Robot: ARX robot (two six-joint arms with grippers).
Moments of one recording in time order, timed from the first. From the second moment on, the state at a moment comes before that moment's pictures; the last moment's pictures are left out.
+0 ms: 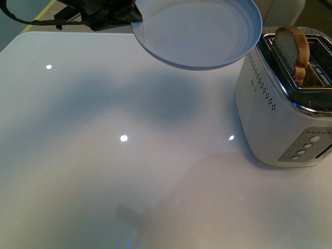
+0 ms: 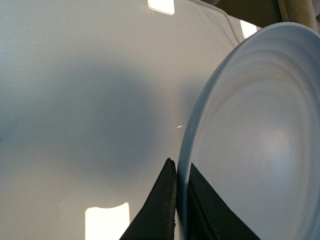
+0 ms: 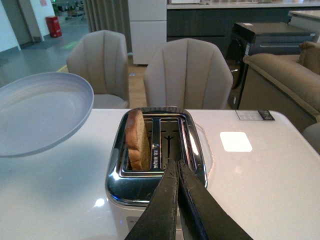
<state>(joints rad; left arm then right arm) -0.29 2.01 1.31 0.05 0.32 -0.42 0.00 0.27 0.02 0.27 0.00 -0.01</state>
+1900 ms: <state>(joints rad) -0.24 2.01 1.33 0.04 0.28 -0.40 0.00 0.01 0.02 0.00 0.00 -0.01</state>
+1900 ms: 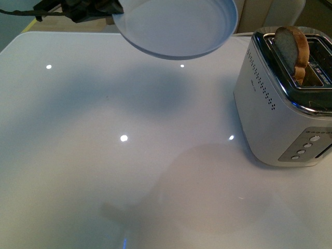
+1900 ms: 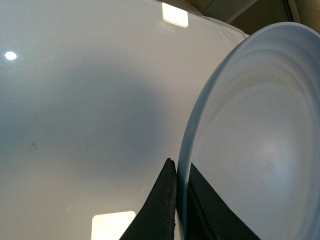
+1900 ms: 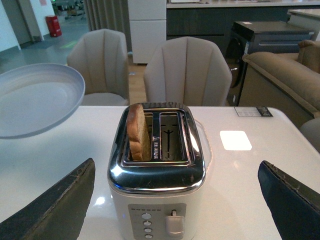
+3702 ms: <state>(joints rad) 0.23 2.41 1.23 0.20 0.42 -0.26 0.00 0.01 0.02 0.00 0.00 -0.01</state>
